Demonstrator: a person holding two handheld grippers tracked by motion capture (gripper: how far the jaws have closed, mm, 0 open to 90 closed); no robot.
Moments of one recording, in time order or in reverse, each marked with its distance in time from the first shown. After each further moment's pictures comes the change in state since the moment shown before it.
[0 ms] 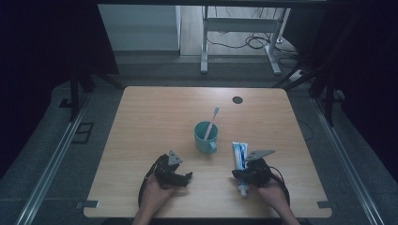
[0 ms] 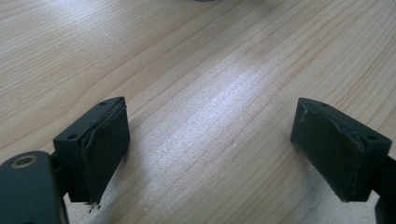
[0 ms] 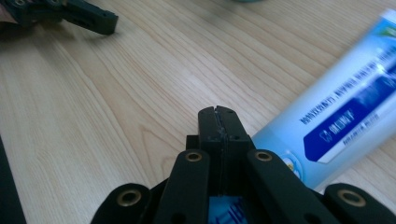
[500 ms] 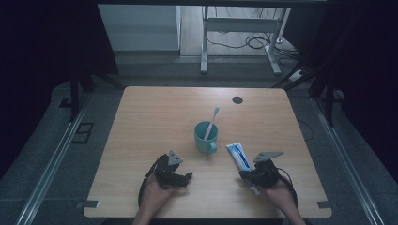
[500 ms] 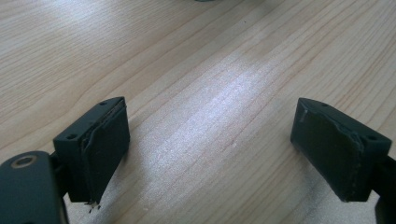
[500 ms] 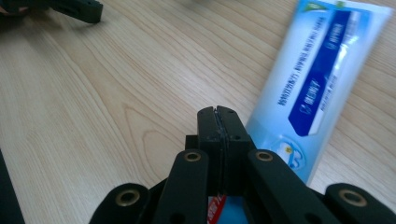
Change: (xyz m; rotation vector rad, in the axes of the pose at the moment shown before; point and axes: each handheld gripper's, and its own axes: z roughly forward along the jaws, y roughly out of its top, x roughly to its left) left arm 0.000 0.000 0.000 -0.003 0.000 -0.003; right arm -0.012 -0.014 -0.015 -0.005 -0.021 0.013
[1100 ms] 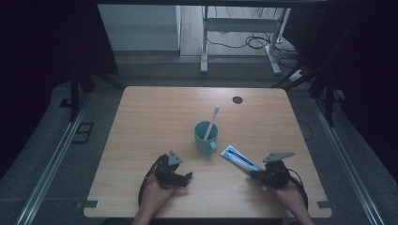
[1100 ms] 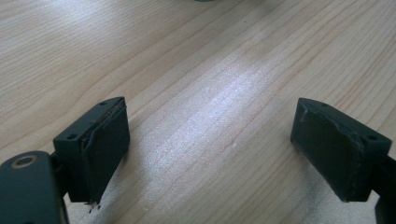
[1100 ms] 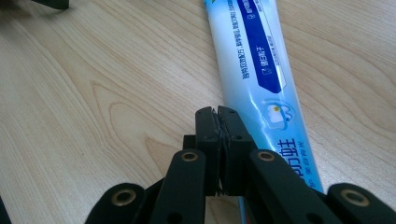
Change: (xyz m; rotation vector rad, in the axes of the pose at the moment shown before) left arm 0.000 0.000 0.000 0.000 0.000 -0.002; right arm -0.016 -0.014 -0.018 0.018 -0.055 0.033
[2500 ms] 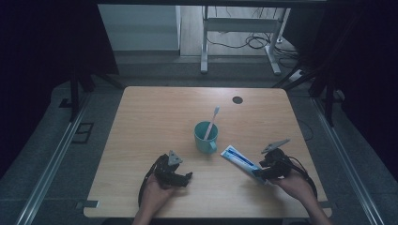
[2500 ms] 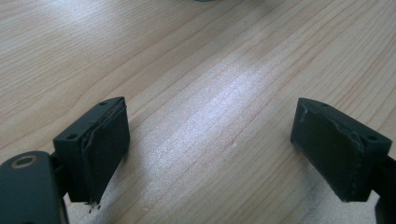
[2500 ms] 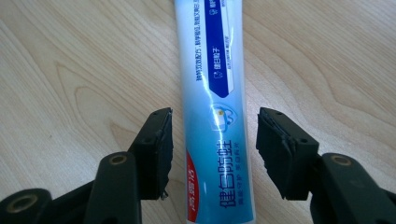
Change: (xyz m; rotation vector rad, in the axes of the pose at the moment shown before) left arm 0.000 0.000 0.000 0.001 0.000 0.002; right arm -0.013 0.035 -0.009 0.201 -0.072 -0.077
